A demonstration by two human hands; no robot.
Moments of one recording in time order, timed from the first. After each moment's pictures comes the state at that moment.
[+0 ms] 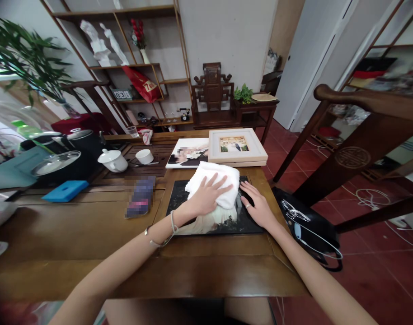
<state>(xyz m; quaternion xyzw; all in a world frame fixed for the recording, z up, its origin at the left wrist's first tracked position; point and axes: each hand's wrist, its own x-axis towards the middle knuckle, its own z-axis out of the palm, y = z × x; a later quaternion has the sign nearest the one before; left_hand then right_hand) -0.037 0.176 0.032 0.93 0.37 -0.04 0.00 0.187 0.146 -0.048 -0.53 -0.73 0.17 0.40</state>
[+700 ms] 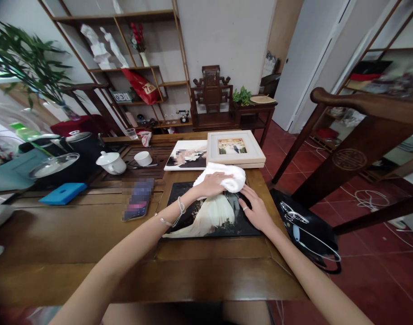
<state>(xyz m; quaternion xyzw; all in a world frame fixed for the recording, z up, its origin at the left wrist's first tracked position) -0.012 0.226 0.044 0.91 0.39 -0.02 0.15 0.186 0.146 -0.051 -0.53 -0.72 0.16 0.42</state>
